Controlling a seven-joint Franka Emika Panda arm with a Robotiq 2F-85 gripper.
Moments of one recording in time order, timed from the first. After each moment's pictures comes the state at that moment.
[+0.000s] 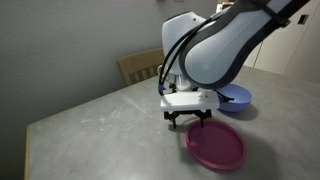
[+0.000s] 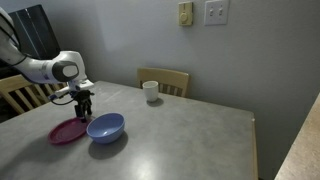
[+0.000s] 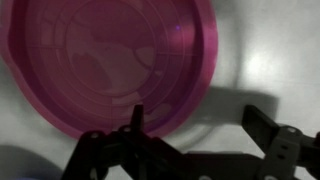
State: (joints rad) arm 0.36 0.70 -0.02 -1.82 -0.03 2.39 1.17
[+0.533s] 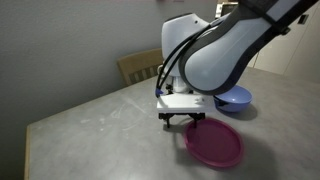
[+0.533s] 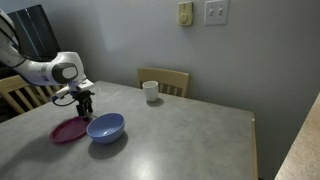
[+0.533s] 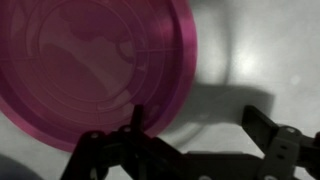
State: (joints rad) arm 0.36 0.72 -0.02 -1.82 -0.03 2.48 1.16
